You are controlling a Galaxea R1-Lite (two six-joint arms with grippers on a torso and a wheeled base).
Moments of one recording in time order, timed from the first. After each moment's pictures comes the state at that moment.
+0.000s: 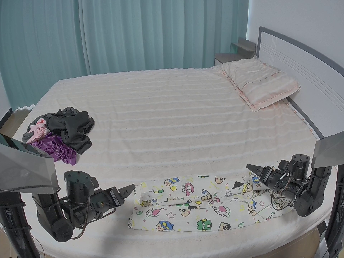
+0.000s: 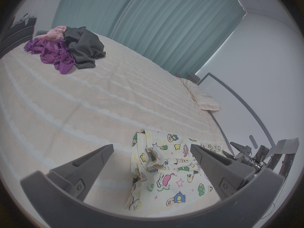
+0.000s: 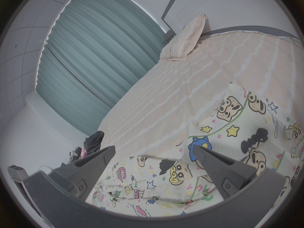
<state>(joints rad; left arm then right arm) -0.39 2.11 -0.20 -1.43 0.00 -0.67 0.14 2.25 -0.32 -1.55 0.21 0.68</state>
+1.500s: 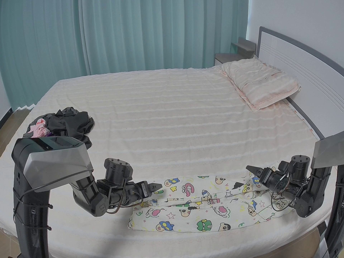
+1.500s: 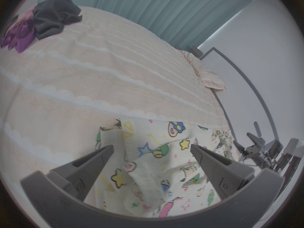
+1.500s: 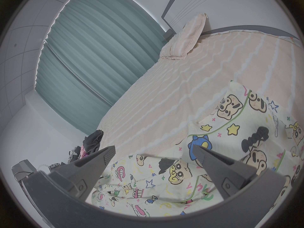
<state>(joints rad) -0.42 2.34 -0.76 -0.91 -0.16 -0.65 0.14 2.25 -0.31 -1.55 0.20 0.68</state>
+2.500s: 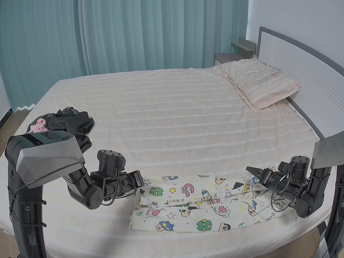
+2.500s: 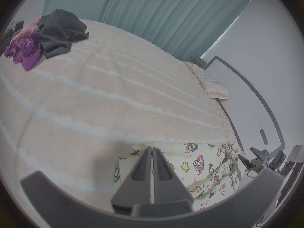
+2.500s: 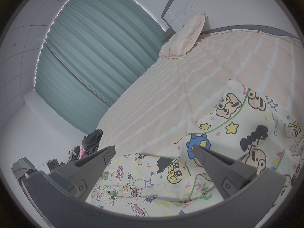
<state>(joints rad) -0.36 2.31 -0.79 -0.89 -0.08 -0.61 0.14 2.25 -0.30 -1.55 0.20 0.68</state>
